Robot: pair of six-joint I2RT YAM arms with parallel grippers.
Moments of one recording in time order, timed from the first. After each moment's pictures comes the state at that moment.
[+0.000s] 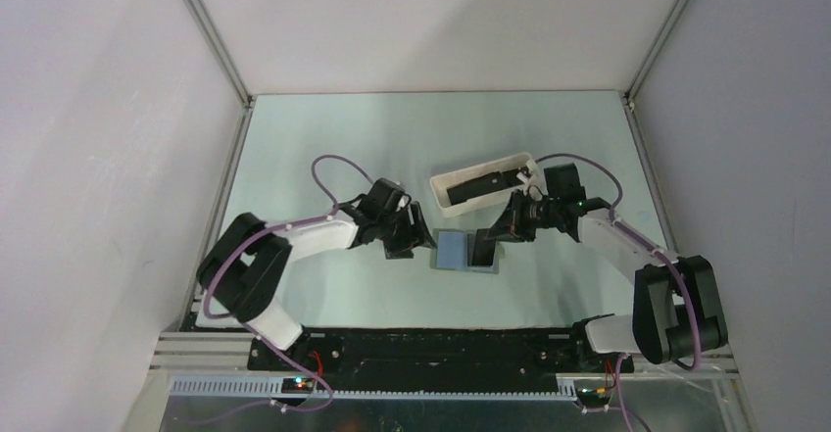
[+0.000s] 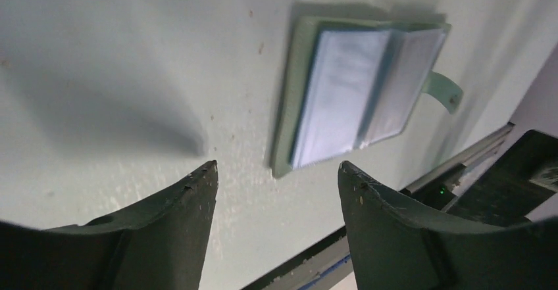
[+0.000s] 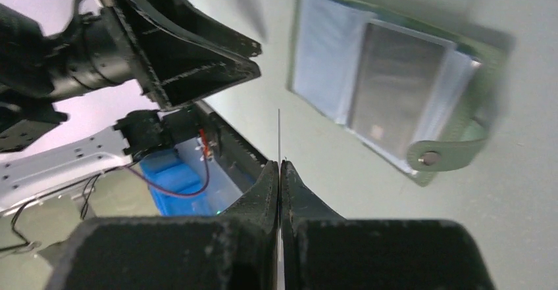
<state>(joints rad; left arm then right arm) -0.65 1.55 0.78 -0.17 0.27 -0.91 0.24 1.34 0.78 -0.36 -0.79 0.56</state>
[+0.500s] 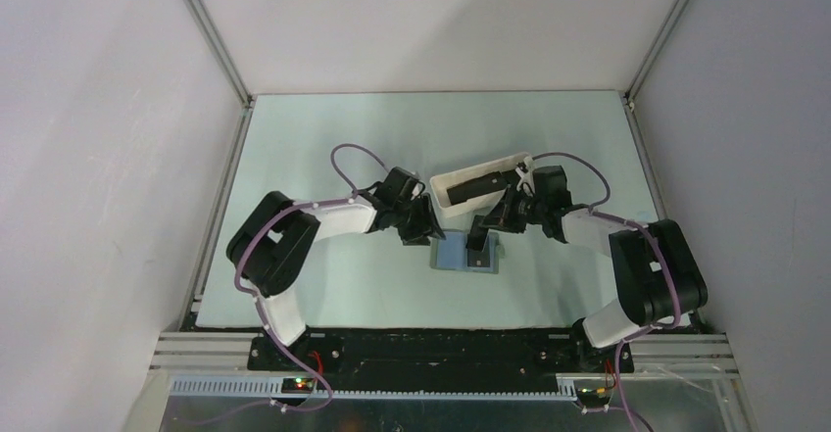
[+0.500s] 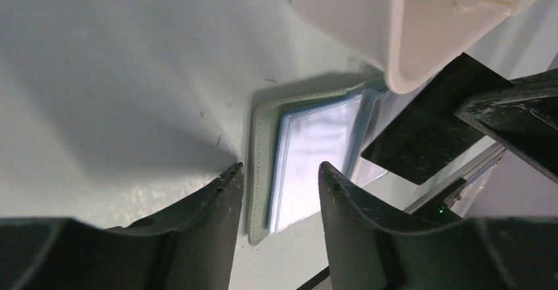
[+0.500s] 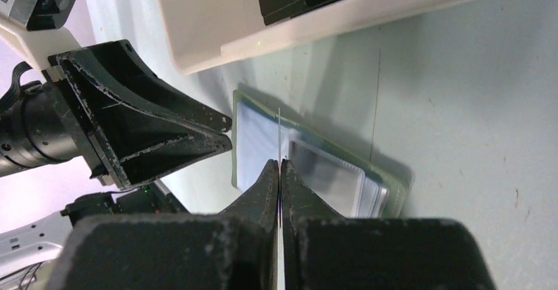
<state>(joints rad) -0.65 1.78 0.95 -0.15 0.28 -0.86 0.26 1.52 0.67 0.08 -0.58 0.65</state>
